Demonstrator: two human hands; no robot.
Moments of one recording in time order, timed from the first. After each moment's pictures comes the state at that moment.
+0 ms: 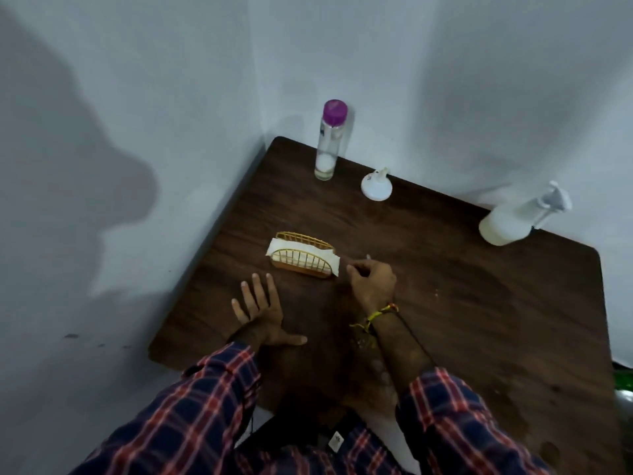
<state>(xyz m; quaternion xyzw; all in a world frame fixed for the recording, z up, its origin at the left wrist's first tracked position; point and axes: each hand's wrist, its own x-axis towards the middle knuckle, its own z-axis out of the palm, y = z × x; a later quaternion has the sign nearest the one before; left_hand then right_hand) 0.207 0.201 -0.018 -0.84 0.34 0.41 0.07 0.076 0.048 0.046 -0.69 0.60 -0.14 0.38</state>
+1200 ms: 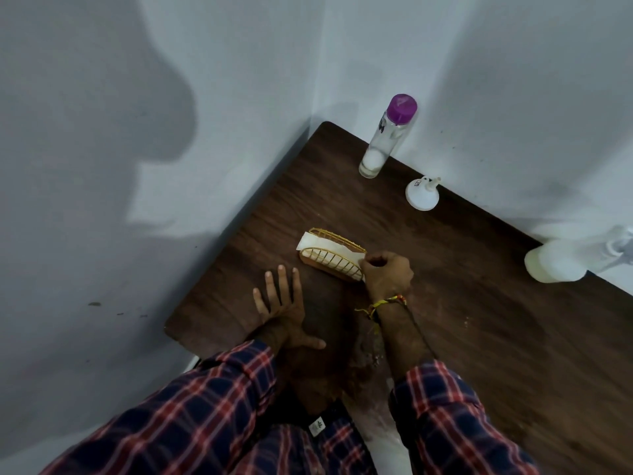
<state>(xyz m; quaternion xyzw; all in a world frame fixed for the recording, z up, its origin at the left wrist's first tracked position) 0.208 0.203 -0.016 -0.83 0.36 0.42 0.06 0.133 0.035 0.034 -0.67 0.64 -0.09 0.37</state>
